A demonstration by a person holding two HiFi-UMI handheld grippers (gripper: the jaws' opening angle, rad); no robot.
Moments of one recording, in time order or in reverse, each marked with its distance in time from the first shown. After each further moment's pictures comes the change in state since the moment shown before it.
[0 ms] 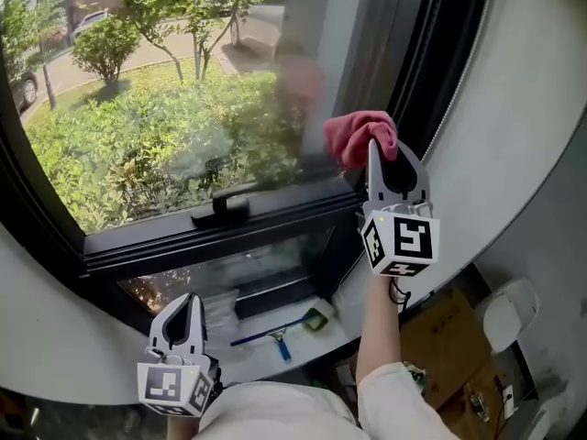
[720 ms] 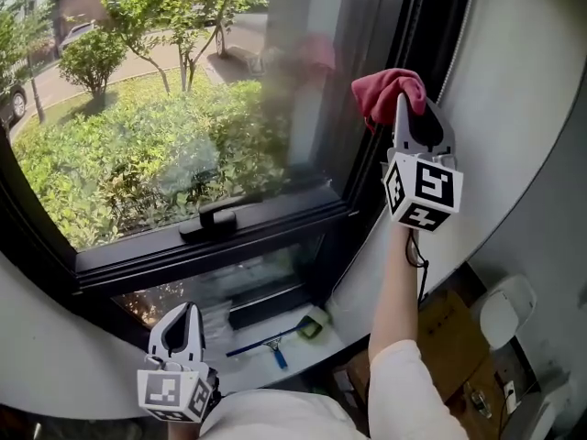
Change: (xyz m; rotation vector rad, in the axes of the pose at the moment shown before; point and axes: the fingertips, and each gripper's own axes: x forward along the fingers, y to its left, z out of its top) left arm 0.015 -0.006 -0.004 -0.009 0.021 -0.029; right arm 0.045 -0.091 0.051 -0.138 -0.051 -0.193
